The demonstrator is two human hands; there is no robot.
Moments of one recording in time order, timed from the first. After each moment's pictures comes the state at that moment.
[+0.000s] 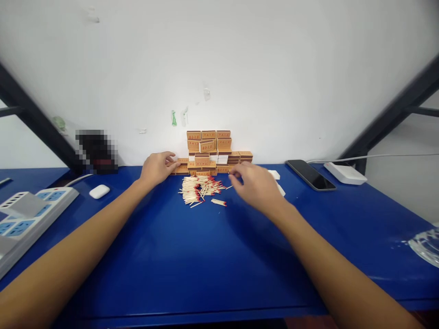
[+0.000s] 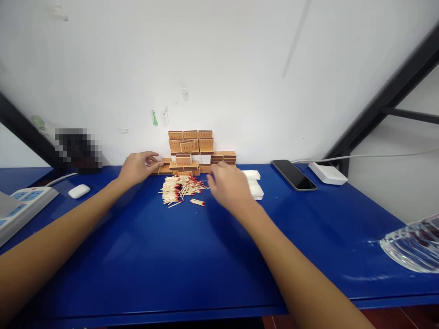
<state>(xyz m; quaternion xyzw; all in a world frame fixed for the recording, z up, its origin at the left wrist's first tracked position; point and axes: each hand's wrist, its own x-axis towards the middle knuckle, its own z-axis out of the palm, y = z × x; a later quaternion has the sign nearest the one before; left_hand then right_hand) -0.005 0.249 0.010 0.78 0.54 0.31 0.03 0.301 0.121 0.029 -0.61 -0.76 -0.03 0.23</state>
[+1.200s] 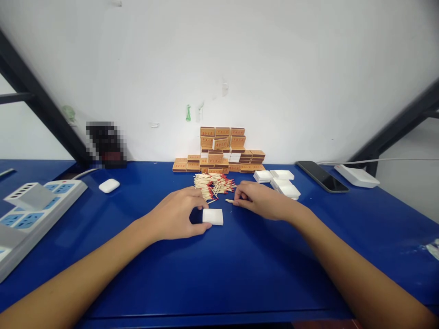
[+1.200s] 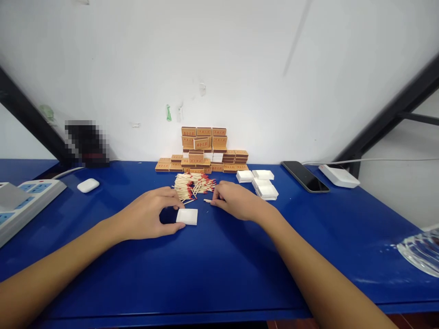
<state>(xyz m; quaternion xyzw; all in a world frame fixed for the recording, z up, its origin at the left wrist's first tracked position) 0.009 0.110 0.010 0.93 0.33 0.14 0.12 0.292 0.118 0.008 -0.51 -0.84 0.16 0.09</state>
